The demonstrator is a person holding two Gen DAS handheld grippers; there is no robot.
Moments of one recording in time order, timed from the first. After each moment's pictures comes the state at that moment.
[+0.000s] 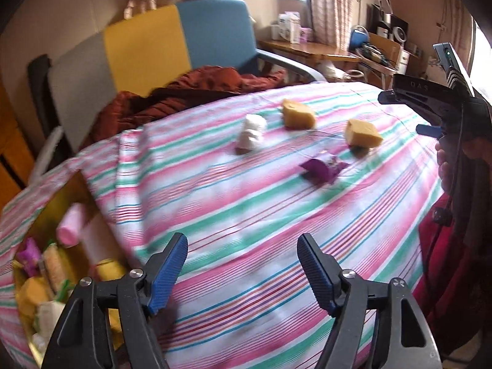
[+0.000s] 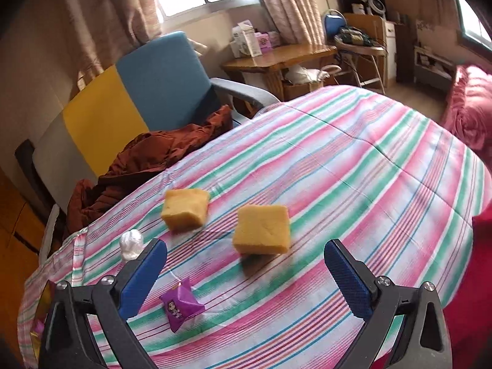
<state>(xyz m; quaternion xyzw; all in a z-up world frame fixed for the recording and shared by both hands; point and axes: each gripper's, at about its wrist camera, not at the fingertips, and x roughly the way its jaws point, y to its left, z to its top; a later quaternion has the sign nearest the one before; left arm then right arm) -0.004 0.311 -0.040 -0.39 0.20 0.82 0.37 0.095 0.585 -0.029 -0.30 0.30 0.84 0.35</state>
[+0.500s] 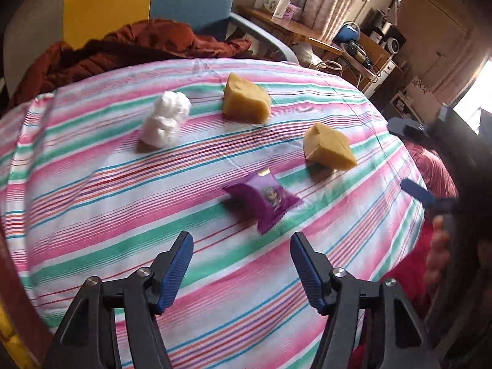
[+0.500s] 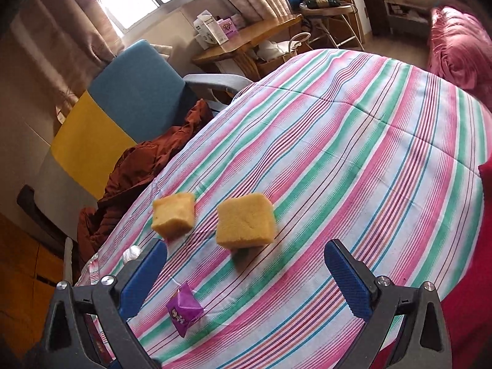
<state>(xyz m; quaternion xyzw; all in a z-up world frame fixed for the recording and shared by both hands) -0.041 0.425 -0.081 -0.52 0.11 0.73 0.43 0.117 0.612 -0.044 -0.28 0.41 0.80 0.35</state>
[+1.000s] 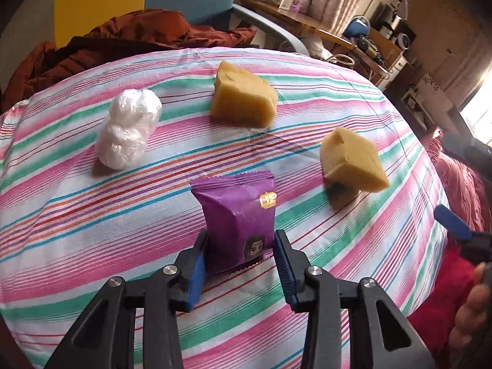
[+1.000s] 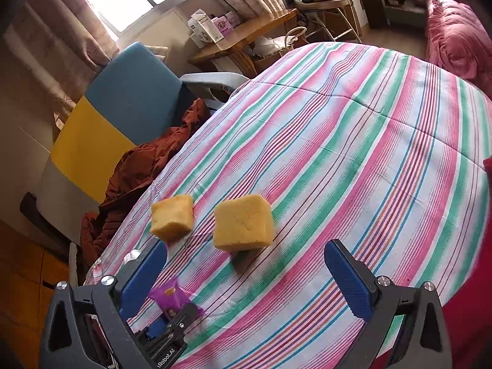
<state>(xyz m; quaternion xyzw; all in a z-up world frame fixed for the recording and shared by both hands) -0.052 0.471 -0.116 -0.51 0.13 0.74 0.42 0.118 0.623 -0.051 -0.28 0.43 0.79 0.34</state>
